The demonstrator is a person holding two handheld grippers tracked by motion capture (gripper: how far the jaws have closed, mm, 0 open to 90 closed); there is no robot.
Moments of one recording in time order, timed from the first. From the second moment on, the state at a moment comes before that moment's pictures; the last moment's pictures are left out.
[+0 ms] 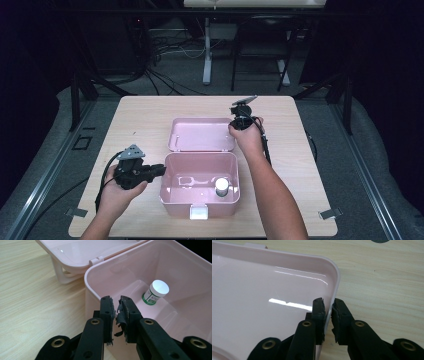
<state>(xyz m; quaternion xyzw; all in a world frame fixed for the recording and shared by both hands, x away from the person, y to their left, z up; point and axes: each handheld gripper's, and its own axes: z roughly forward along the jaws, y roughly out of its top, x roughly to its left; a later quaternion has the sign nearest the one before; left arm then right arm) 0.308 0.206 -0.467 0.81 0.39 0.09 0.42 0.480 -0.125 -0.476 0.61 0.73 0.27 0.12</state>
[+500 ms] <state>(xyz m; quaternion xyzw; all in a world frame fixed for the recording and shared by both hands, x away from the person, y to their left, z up) 0.309 0.206 -0.467 0.81 0.39 0.09 0.42 0.476 -0.123 -0.468 0.61 0.73 0.27 0.13</state>
